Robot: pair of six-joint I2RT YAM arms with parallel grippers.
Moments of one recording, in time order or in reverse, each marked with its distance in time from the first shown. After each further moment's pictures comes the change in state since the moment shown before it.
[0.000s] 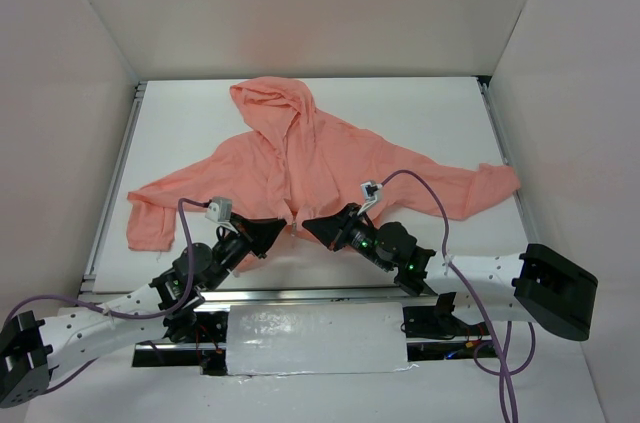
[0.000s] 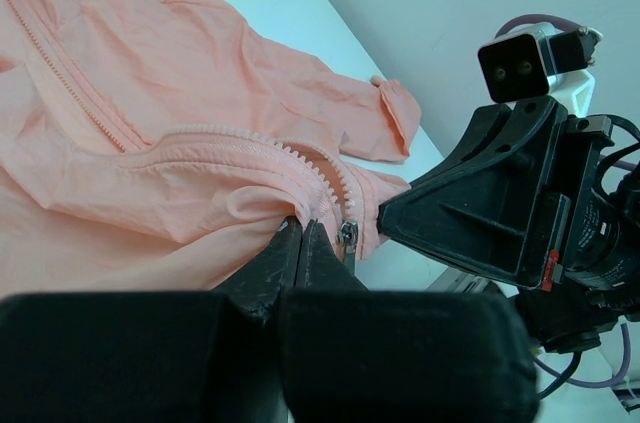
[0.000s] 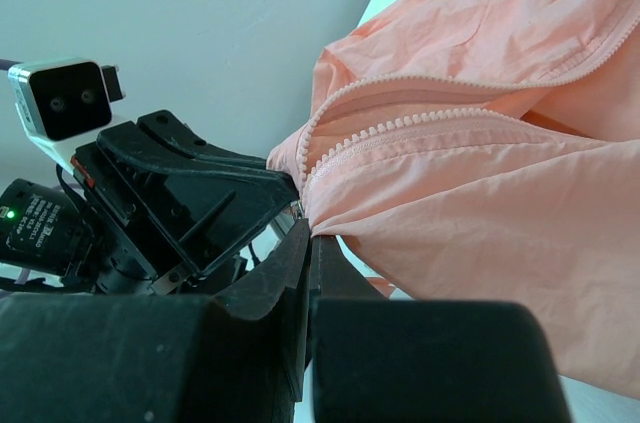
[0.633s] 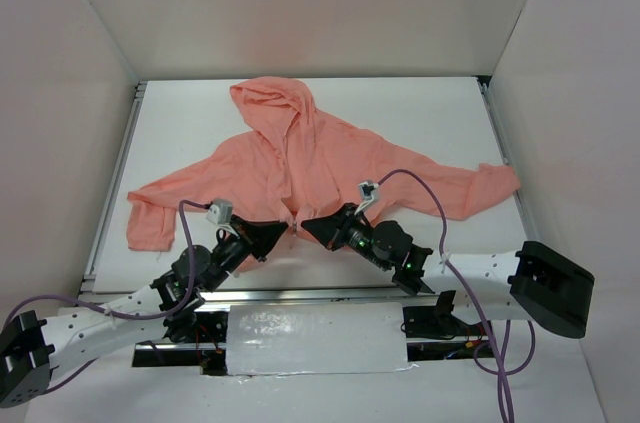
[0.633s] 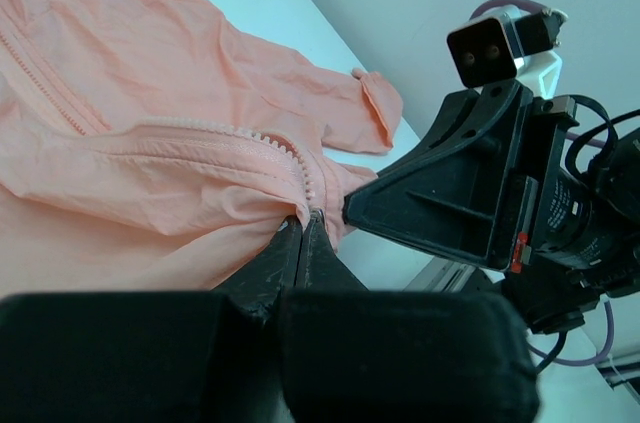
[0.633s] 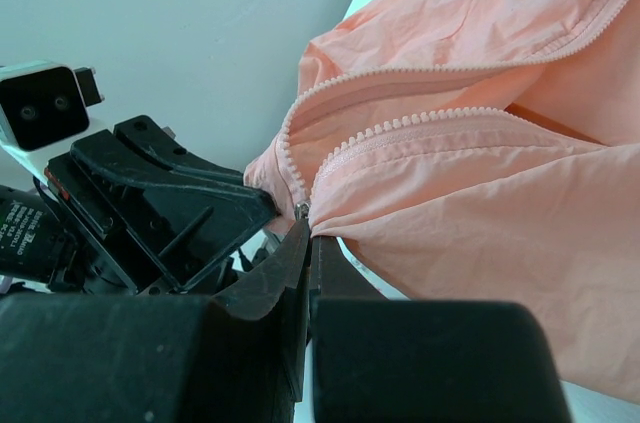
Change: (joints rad) left arm 0.000 0.001 -0.027 0.053 0.047 0.003; right arm 0.000 0.026 0.016 -0.023 0.006 -0.006
